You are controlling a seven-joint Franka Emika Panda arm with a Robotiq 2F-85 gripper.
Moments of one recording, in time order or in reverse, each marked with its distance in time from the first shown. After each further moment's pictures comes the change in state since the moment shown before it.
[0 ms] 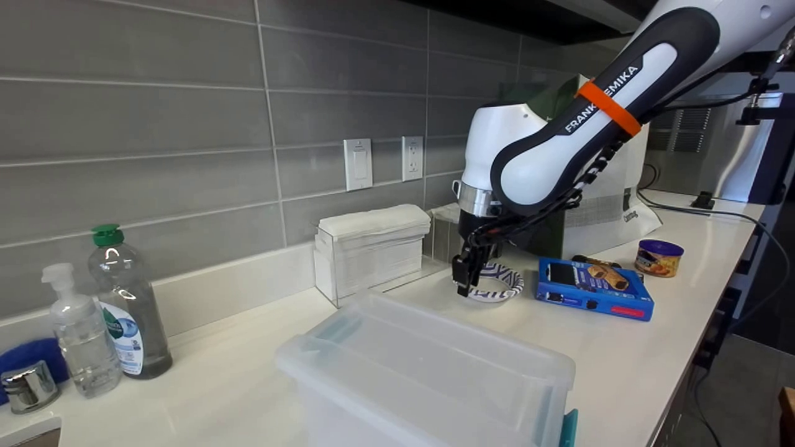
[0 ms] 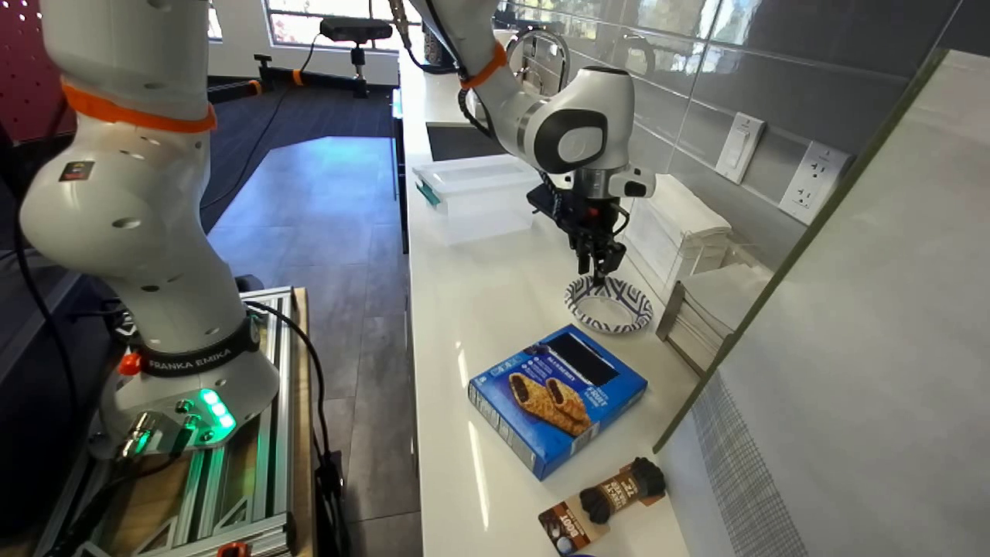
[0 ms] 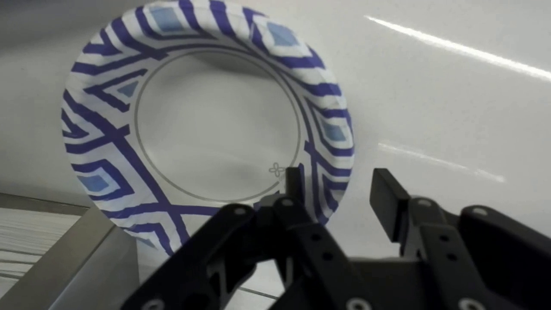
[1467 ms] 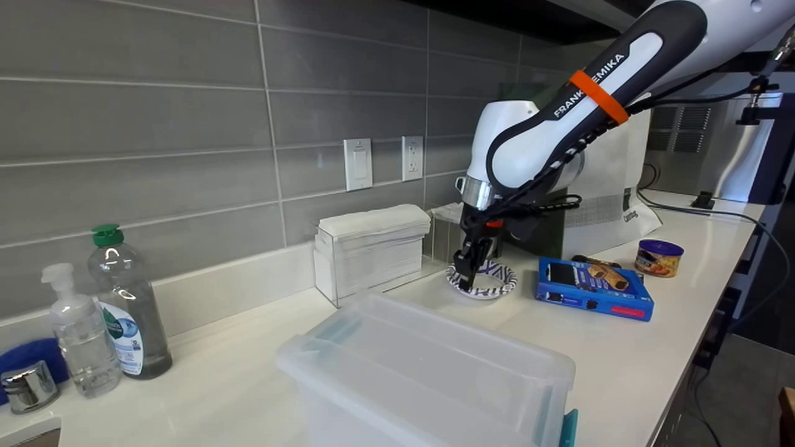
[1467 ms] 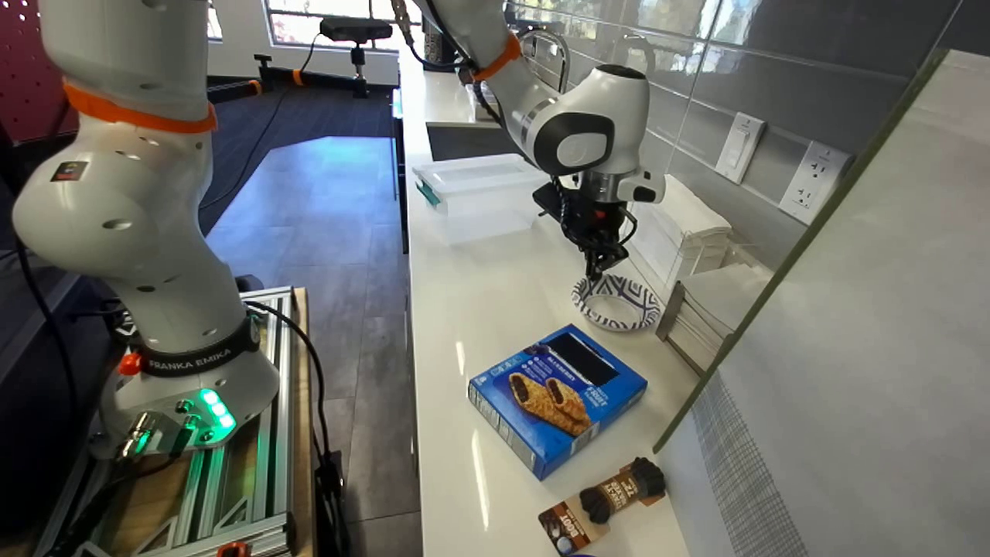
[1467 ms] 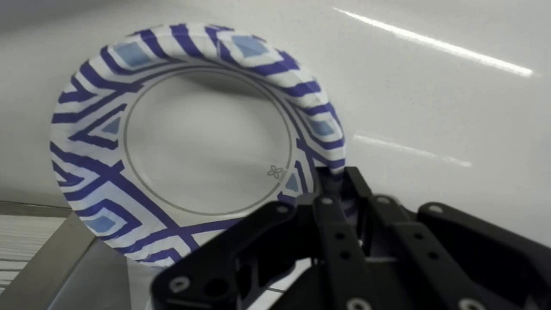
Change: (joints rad) arm -0.048 -0.001 0.027 0.009 0.164 0.000 -0.157
